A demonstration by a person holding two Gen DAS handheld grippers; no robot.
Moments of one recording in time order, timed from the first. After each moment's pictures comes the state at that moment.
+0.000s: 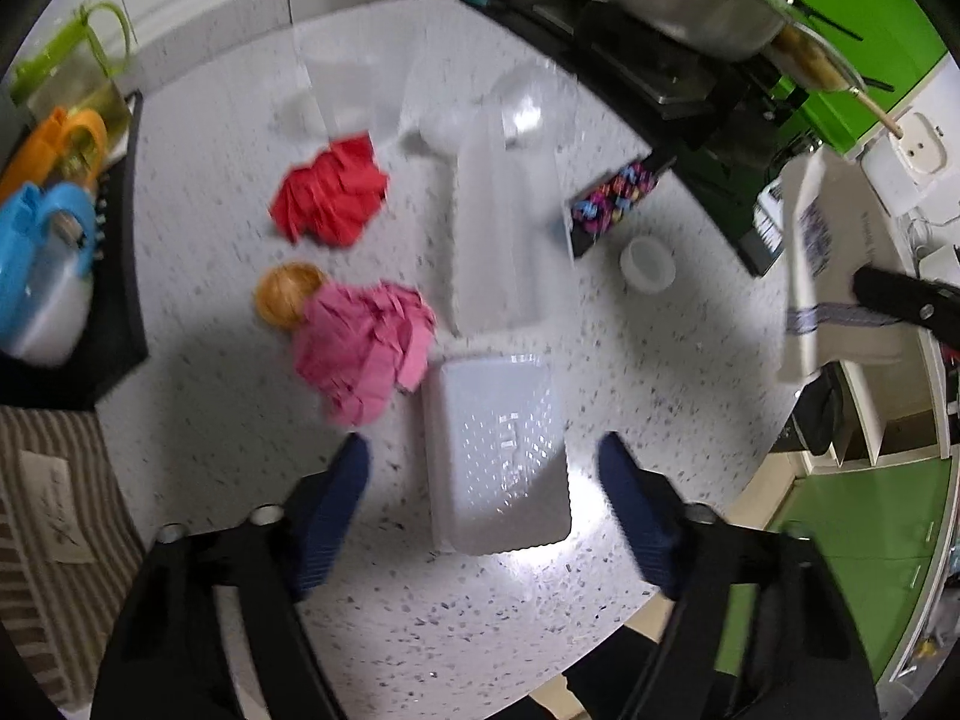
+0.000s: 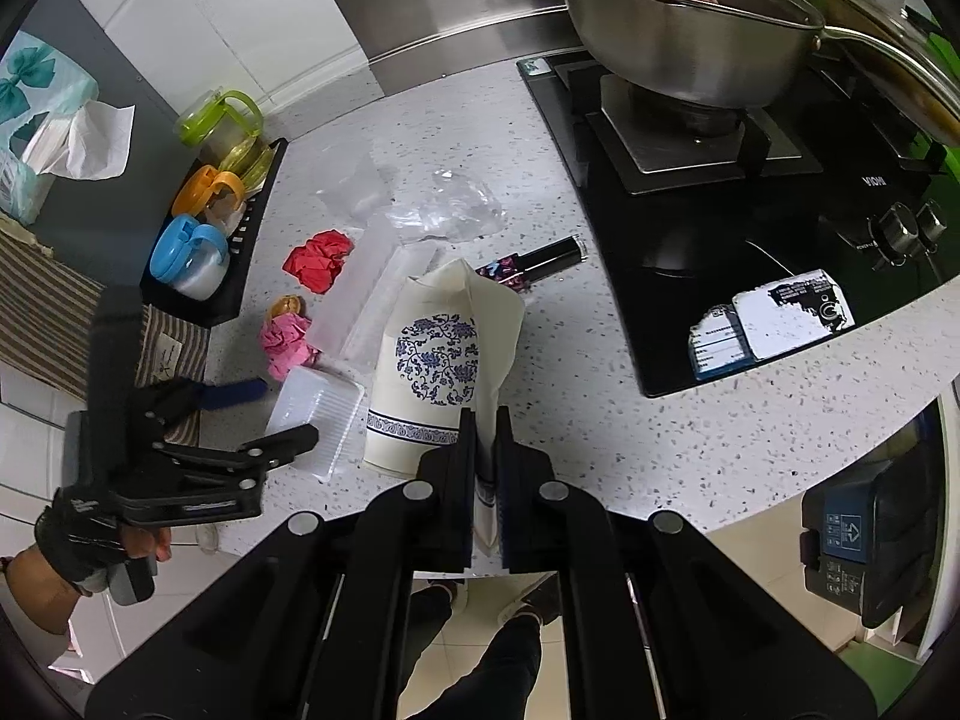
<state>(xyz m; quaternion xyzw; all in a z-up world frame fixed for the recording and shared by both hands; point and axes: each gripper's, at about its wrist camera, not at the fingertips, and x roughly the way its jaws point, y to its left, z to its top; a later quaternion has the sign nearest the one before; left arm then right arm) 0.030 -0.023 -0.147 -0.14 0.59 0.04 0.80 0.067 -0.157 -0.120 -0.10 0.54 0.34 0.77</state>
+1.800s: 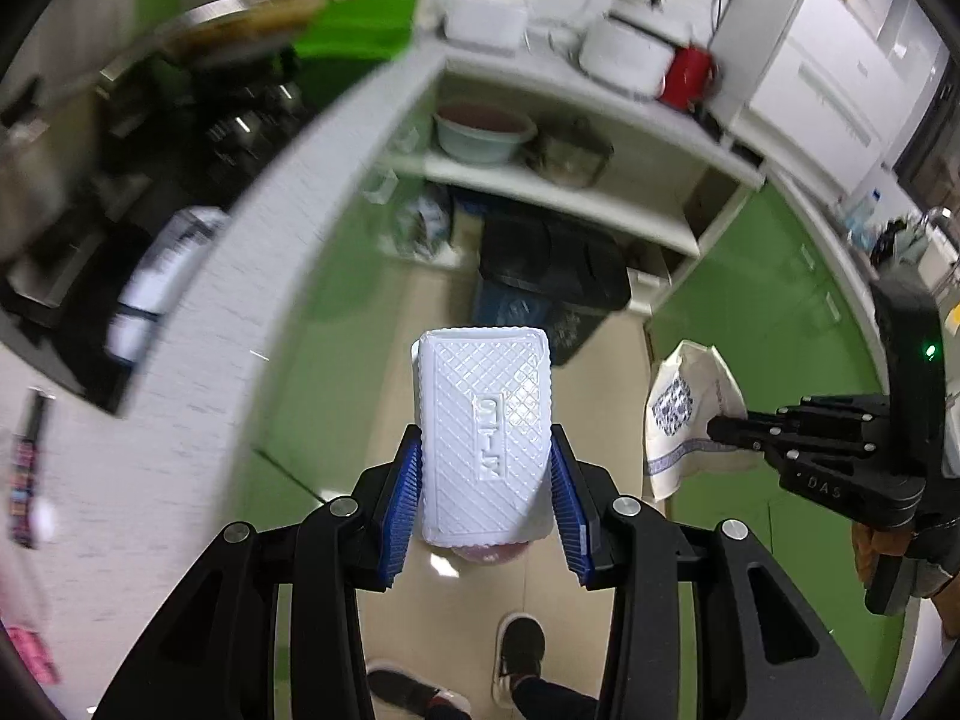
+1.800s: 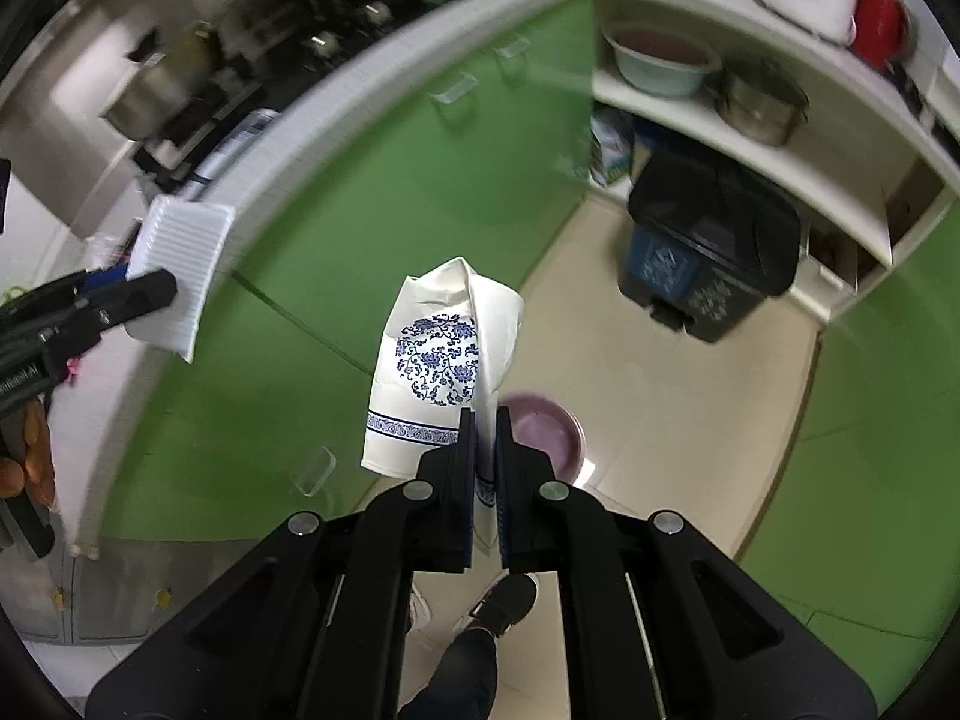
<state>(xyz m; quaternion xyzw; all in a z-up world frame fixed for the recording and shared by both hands) 0.040 -0.357 -0.119 0.07 0.49 -0.34 0.80 -0.107 -0.515 -0.204 0.10 0.52 -0.01 0.85</state>
